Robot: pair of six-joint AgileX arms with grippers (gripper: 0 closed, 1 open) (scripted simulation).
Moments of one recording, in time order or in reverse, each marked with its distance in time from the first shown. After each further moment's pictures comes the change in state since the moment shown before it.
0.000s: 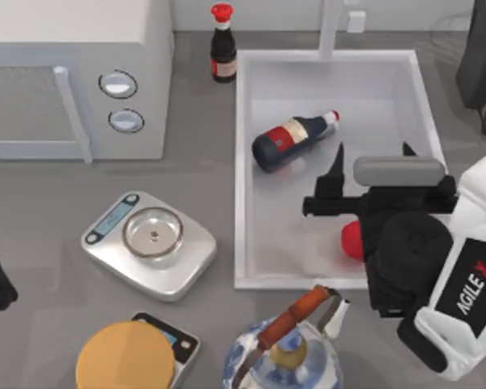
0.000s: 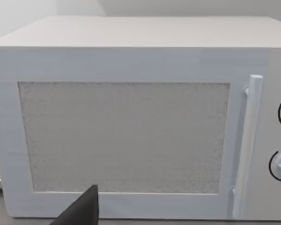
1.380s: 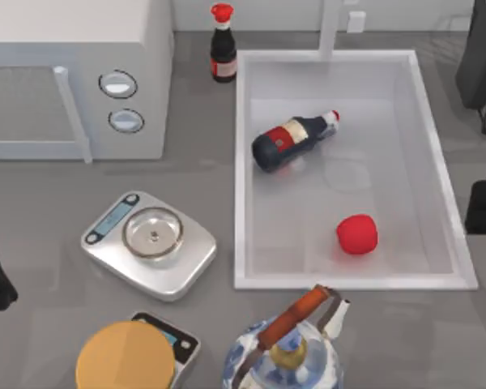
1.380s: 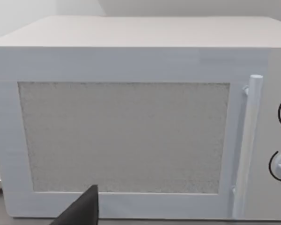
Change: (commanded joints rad) left arm 0.000 0.000 0.000 0.000 0.000 0.000; right arm -0.428 -0.876 -0.366 -0.829 -0.343 0.000
